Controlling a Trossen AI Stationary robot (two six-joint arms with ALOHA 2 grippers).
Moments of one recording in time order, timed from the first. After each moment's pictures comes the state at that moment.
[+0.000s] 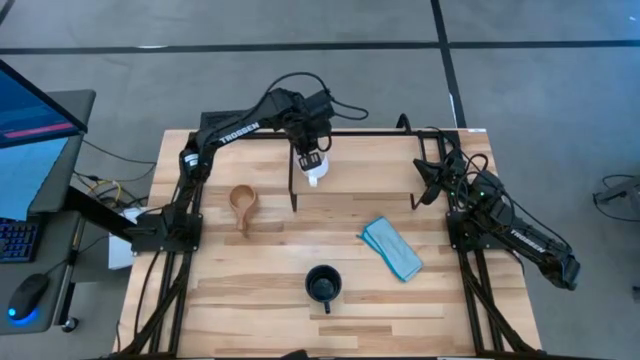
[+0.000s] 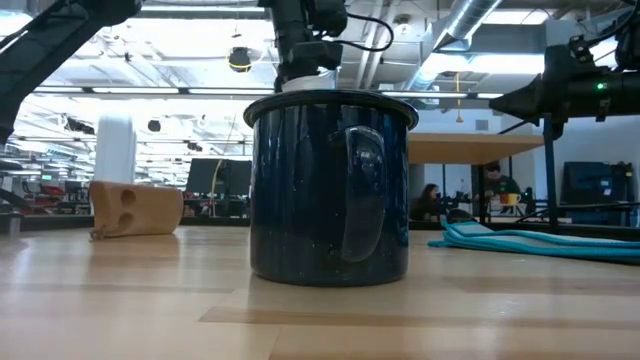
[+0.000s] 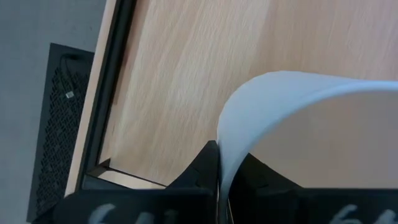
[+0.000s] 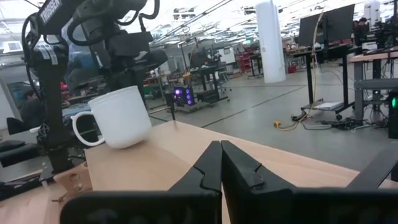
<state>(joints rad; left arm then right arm) 0.43 2.11 2.29 -1.44 -0.05 0.15 -0.66 0.01 0.00 0.11 -0.10 0.16</state>
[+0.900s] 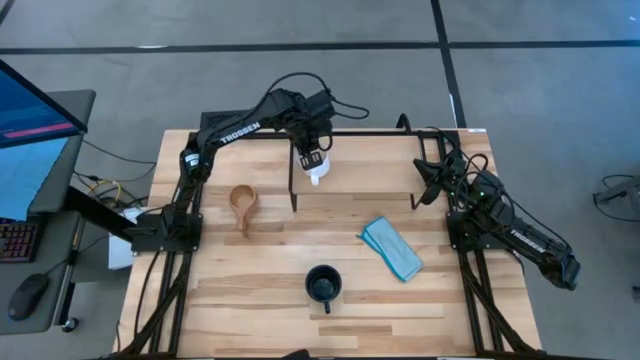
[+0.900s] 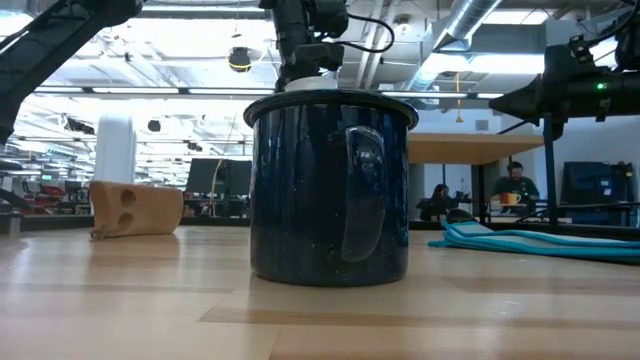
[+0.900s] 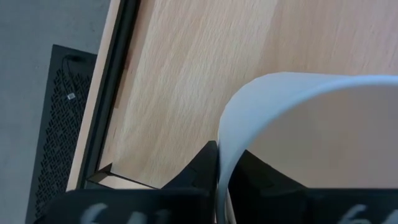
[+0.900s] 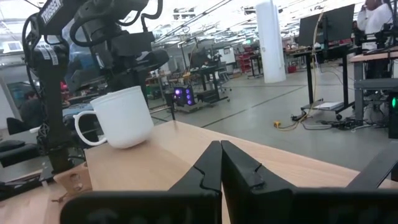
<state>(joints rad) 0.43 2.12 2.29 -1.42 -0.05 0.14 -0.66 0.01 0.00 0.11 -0.10 0.16</state>
